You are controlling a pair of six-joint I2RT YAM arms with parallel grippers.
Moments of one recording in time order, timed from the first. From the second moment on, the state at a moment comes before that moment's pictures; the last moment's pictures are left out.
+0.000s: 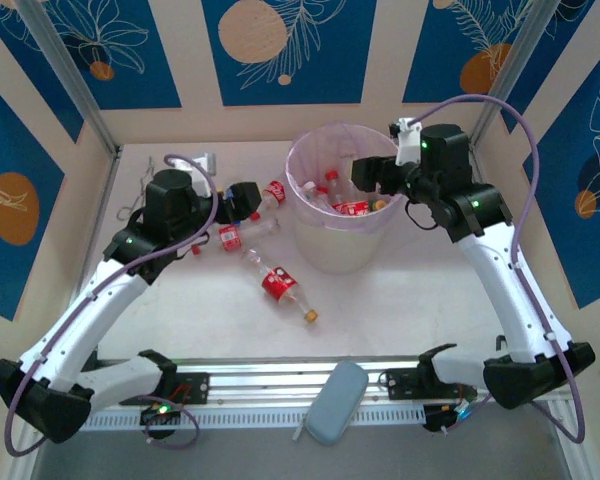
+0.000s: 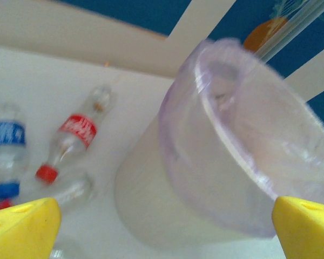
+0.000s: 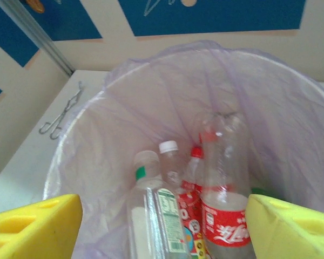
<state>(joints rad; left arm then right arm) -0.50 1.09 1.15 -0.48 0.09 -0.57 0.34 1.22 1.51 -0.78 -0.17 0.25</state>
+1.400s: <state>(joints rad) -0.77 1.44 0.59 -0.05 0.08 -1.54 0.25 1.10 1.32 -0.81 -0.14 0.28</state>
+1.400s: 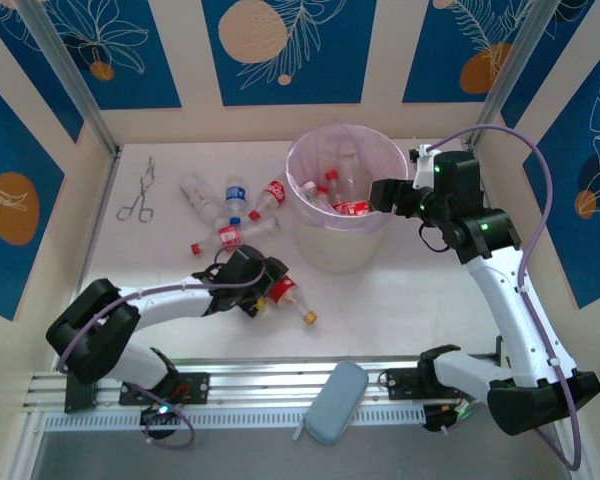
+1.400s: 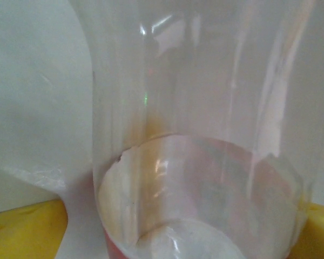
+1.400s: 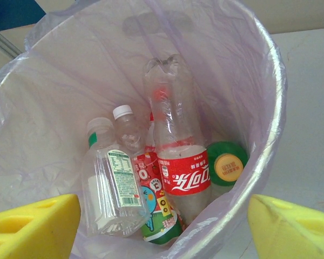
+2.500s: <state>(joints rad) -0.54 1.24 0.77 0.02 0.31 -0.83 0.51 1.06 1.34 -0.82 -0.31 0.31</state>
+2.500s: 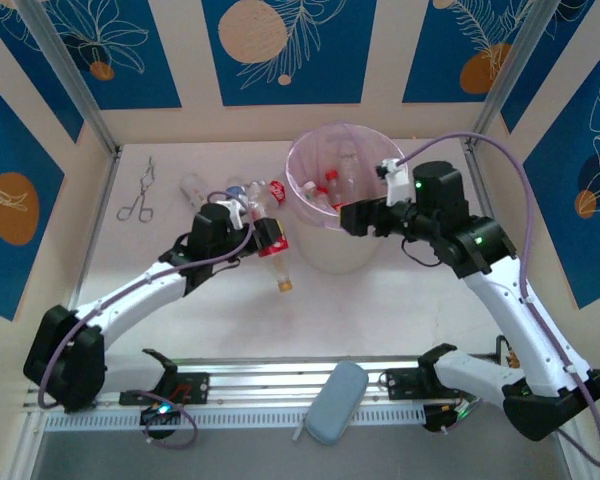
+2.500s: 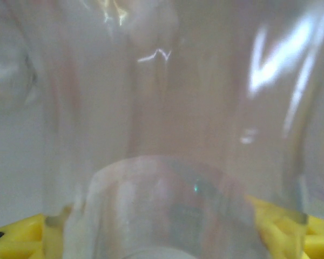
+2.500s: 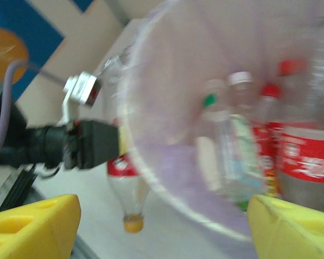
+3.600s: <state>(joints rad) -0.49 1.07 0.84 -0.06 0.57 -0.42 0.72 1.63 1.79 -0.73 -0.40 0.26</state>
